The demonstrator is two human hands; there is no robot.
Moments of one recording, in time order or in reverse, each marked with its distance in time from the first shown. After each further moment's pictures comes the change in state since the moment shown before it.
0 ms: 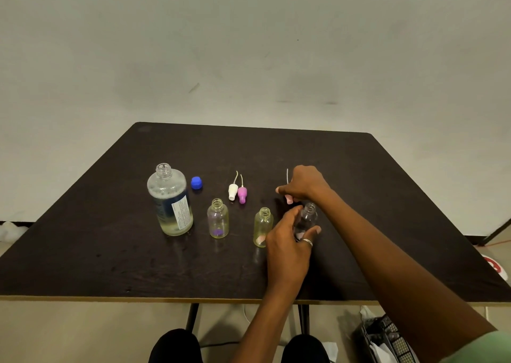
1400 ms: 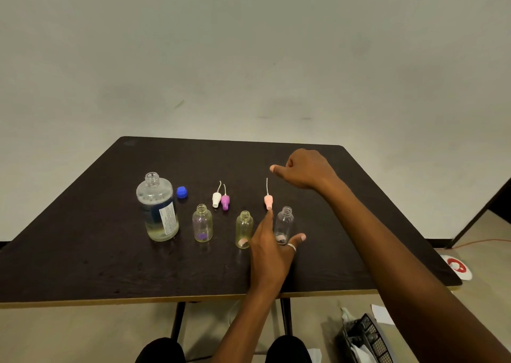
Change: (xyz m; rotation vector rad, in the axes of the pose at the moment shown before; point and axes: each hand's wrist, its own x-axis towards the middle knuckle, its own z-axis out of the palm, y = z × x) left_hand -0.011 0.009 0.002 0.093 0.023 -0.022; right_hand -0.072 -0.003 -0.091 0.021 0.210 -0.088
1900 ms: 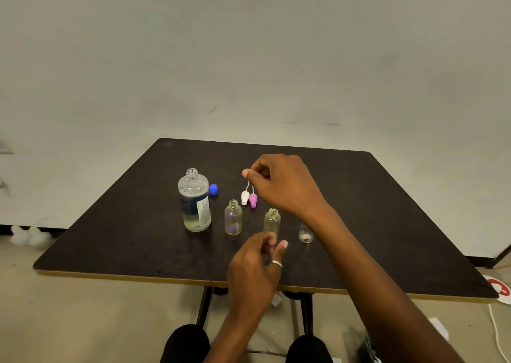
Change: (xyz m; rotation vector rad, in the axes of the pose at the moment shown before) left_hand -0.047 -0.001 -0.094 0.161 0.162 0.145; right_hand -0.079 -0.107 0.006 0.283 0.183 -0.316
